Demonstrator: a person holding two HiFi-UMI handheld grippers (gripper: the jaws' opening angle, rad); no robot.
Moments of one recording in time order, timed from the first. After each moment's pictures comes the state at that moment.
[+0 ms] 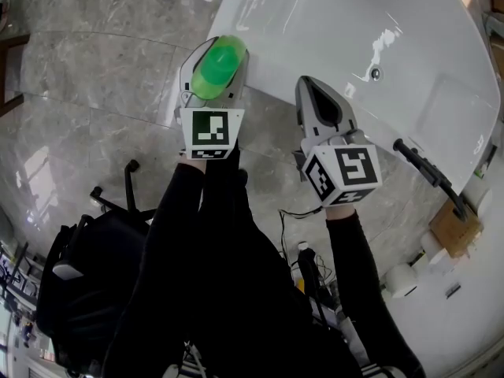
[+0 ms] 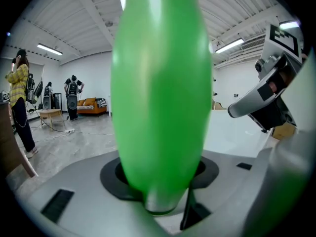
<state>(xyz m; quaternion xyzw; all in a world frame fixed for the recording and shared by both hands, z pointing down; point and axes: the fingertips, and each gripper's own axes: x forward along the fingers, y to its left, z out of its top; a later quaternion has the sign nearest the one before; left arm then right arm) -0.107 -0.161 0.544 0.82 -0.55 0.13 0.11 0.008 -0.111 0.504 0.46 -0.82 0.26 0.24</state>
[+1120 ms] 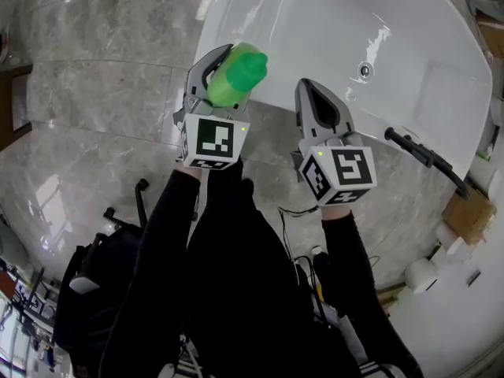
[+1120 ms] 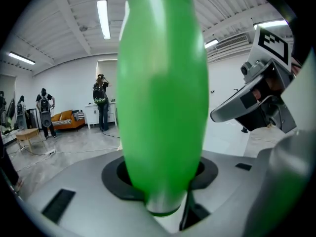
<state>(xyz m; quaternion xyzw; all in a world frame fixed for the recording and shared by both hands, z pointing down) -0.057 -0.164 0.484 0.88 -0.45 0.15 0.05 0.034 -0.115 0.463 0.52 -0.79 0.24 0.21</state>
